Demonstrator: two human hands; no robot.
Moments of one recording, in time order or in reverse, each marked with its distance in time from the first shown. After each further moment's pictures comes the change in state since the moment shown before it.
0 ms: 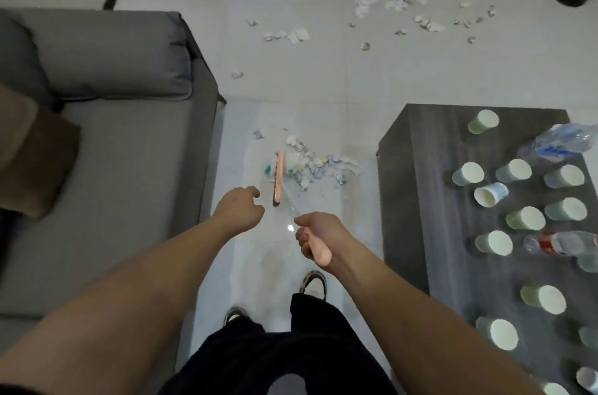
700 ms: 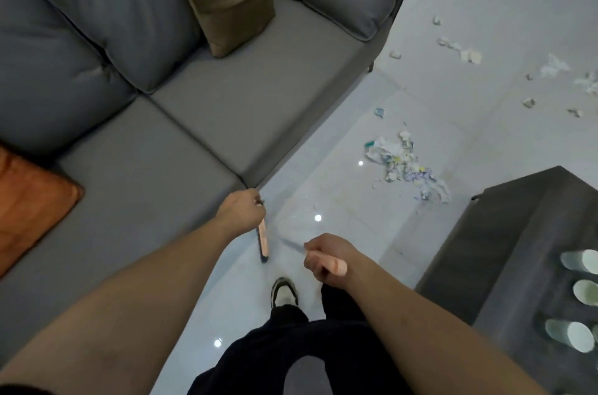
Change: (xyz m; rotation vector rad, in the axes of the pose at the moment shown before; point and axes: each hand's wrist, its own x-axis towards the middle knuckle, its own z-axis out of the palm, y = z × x) left_hand -0.283 -0.220 0.146 -0.439 0.184 -0.530; right_hand -0.025 0.264 0.046 -0.634 -0.128 0.357
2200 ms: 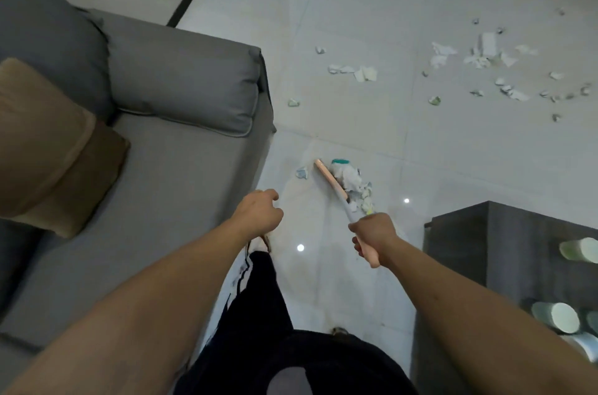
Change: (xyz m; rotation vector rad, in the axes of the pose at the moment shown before) left_hand 0.334 0.451 -0.068 0.252 -0.182 0.375; right_hand 0.019 -0.438 -0.260 0.140 0.549 -0.355
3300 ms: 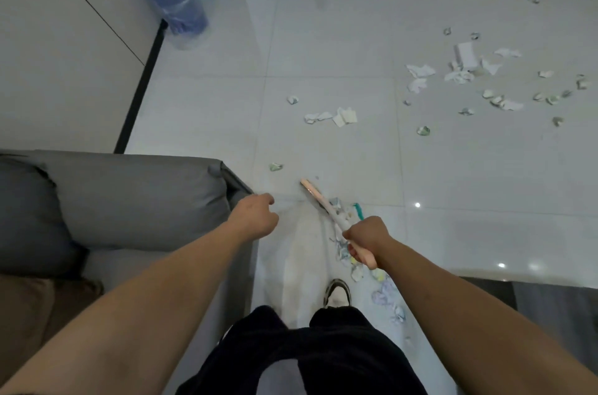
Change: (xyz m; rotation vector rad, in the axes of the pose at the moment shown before) left_hand 0.267 0.169 -0.189 0.291 -0.074 0.125; right_hand 0.161 -0.274 -0.035 0.112 -0.079 0.044
